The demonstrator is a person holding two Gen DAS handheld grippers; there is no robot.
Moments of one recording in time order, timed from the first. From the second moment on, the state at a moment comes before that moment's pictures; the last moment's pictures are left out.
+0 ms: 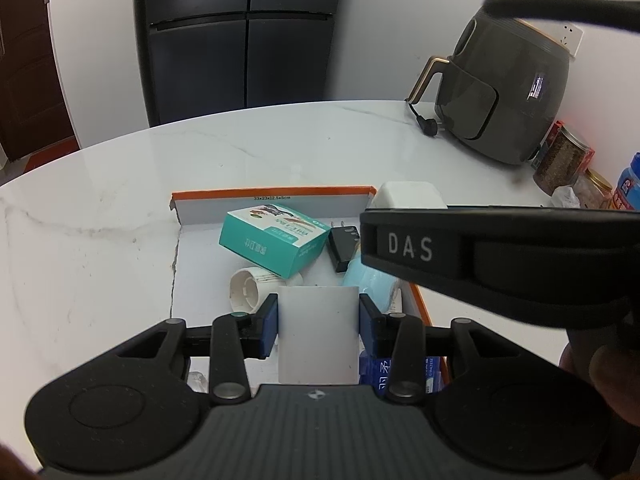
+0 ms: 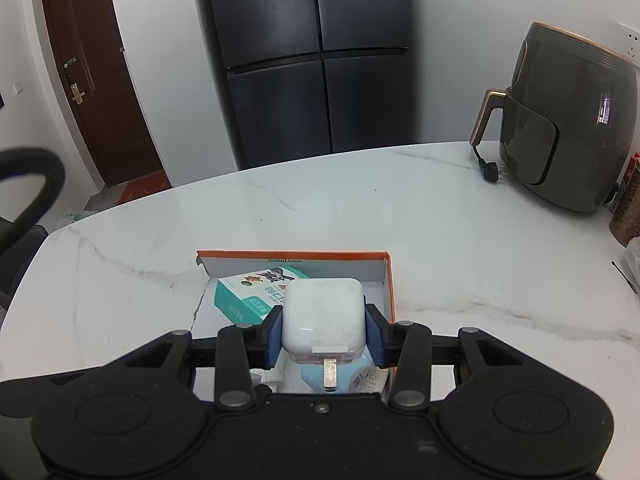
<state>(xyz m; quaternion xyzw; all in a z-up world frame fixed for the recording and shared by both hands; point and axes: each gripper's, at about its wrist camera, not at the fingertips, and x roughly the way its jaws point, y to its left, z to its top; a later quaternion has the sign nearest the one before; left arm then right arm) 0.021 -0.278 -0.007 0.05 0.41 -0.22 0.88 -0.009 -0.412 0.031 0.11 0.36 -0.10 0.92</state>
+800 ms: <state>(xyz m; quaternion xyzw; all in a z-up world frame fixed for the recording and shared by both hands) 0.020 -0.276 -0.010 0.04 0.42 -0.22 0.88 0.006 -0.425 0.020 0.14 0.36 -0.06 0.92</state>
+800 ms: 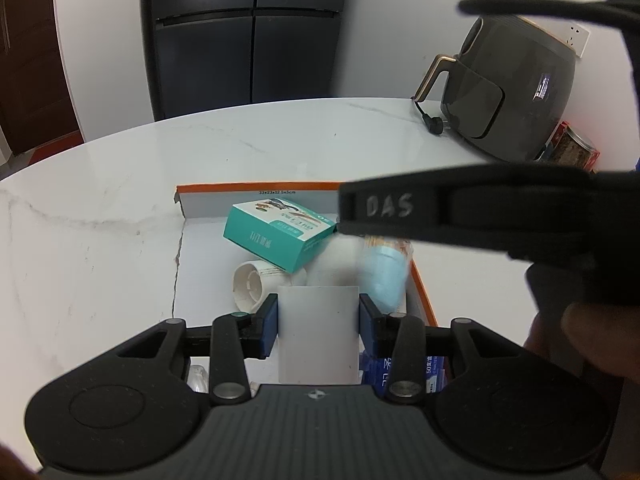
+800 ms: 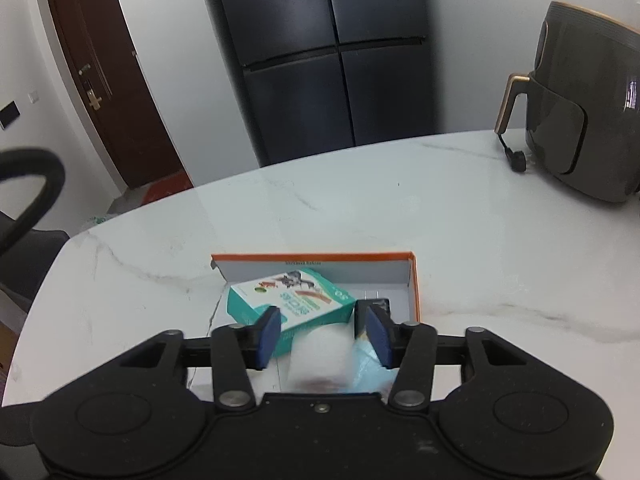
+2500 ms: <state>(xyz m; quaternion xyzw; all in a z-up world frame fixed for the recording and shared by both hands) -0.091 -0.231 -0.001 0.08 0.44 -0.12 0.89 -0.201 -0.389 0.020 0.12 0.36 -0.14 0.91</state>
